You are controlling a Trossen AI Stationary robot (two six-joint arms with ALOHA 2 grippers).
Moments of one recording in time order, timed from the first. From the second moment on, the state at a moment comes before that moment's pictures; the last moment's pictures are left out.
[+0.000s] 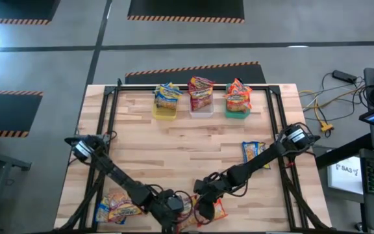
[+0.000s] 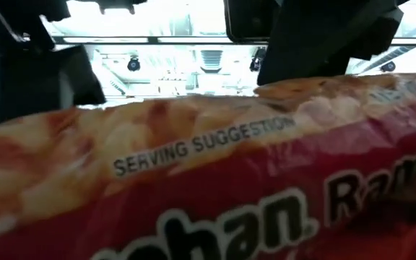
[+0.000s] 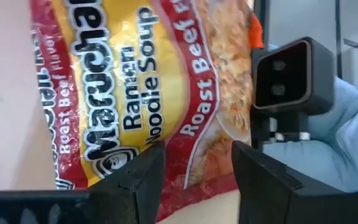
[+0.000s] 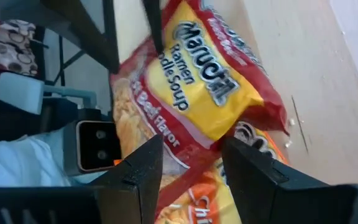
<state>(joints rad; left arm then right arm) -0.68 2.00 1.27 -0.15 -0.12 -0.91 0.49 1.95 1.20 -0.01 -0.13 0.87</state>
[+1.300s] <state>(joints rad) -0.64 1.84 1.23 -0.43 -0.49 -0.78 0.26 1.87 1.20 -0.26 -0.09 0.55</state>
